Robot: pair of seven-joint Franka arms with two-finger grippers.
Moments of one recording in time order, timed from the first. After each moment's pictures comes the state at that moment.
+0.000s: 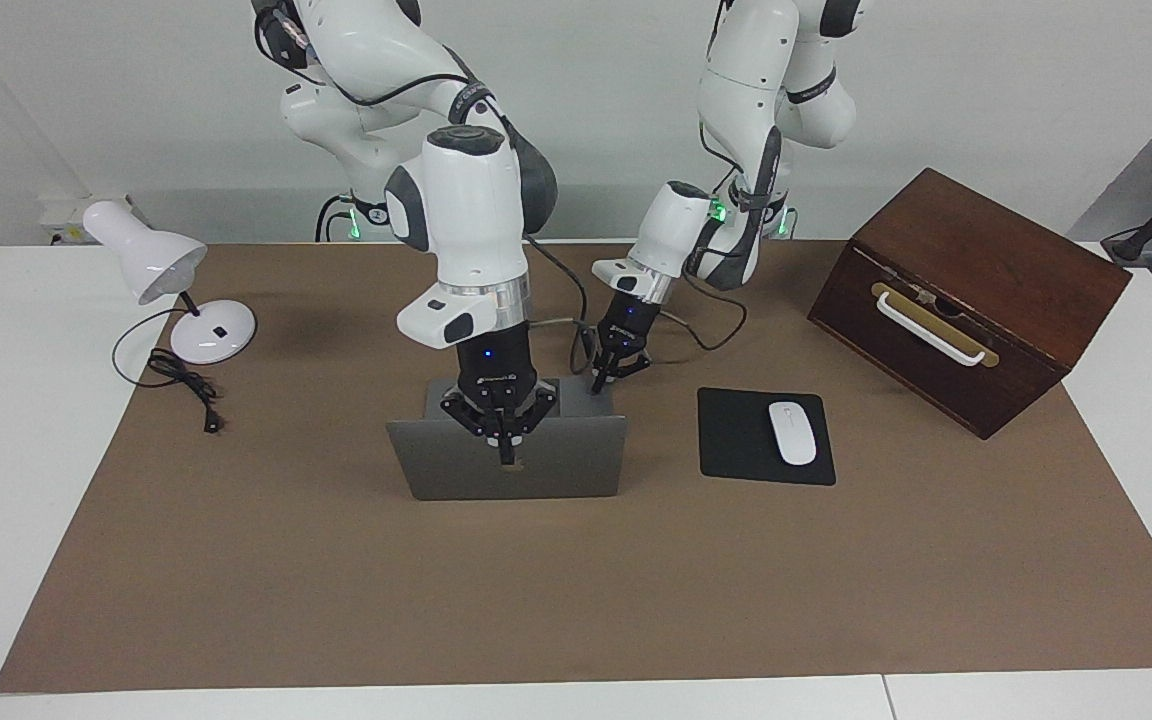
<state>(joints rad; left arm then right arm) -0.70 0.28 -0.03 -2.48 -0.04 3.49 -0.16 0.36 0.42 0.07 -1.42 -0.24 2.30 0.56</state>
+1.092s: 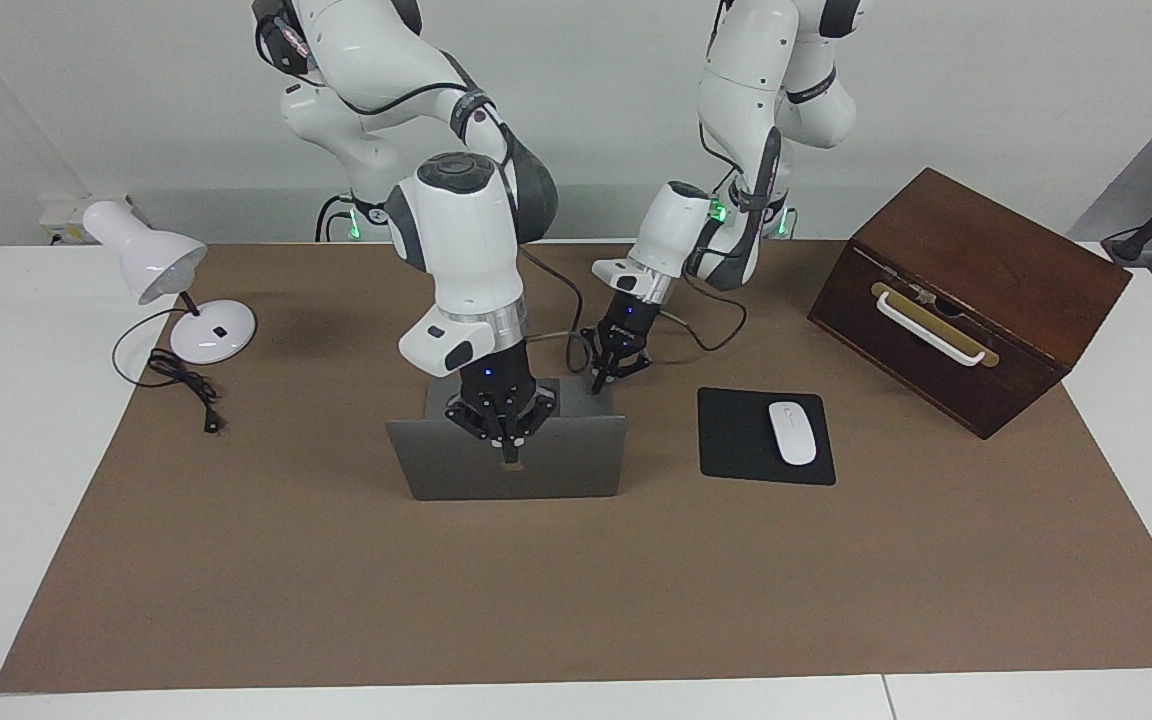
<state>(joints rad) -0.70 0.28 -0.03 -2.48 -0.04 3.50 -0.15 0.36 0.44 0.07 -1.42 -0.08 2.18 0.47</state>
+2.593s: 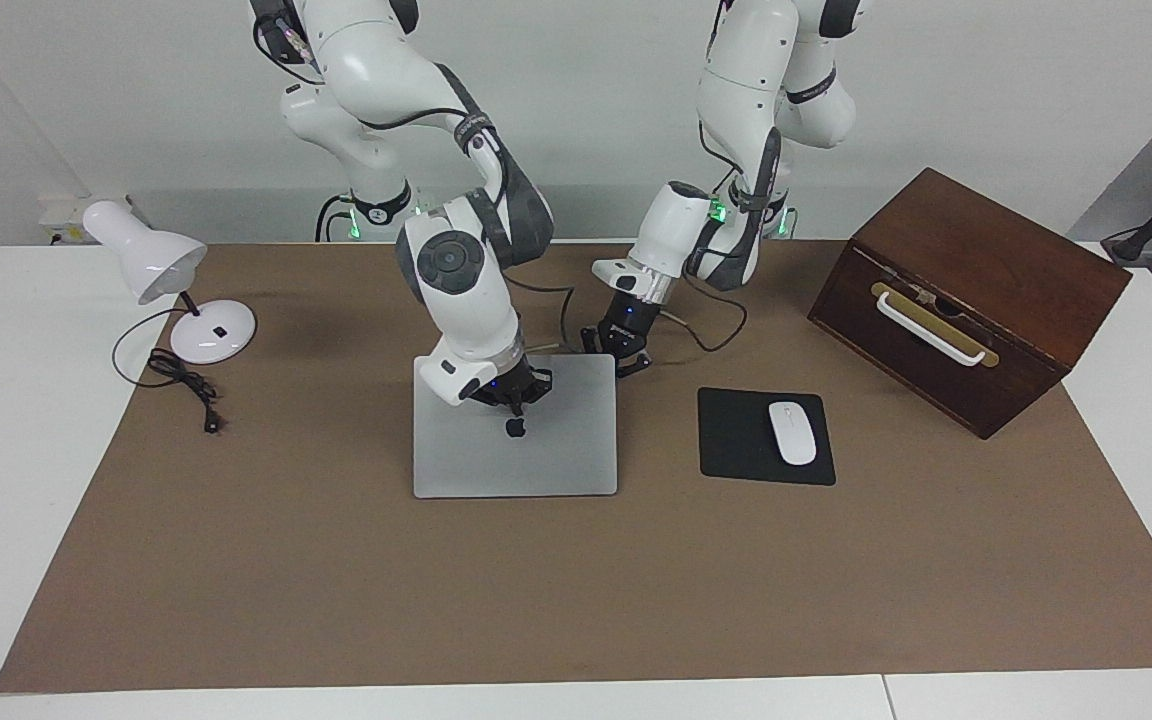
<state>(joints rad) -0.71 0.28 -0.03 -2.48 -0.04 3.50 -0.13 0.36 0.40 0.07 -1.69 0.14 2.07 0.39</state>
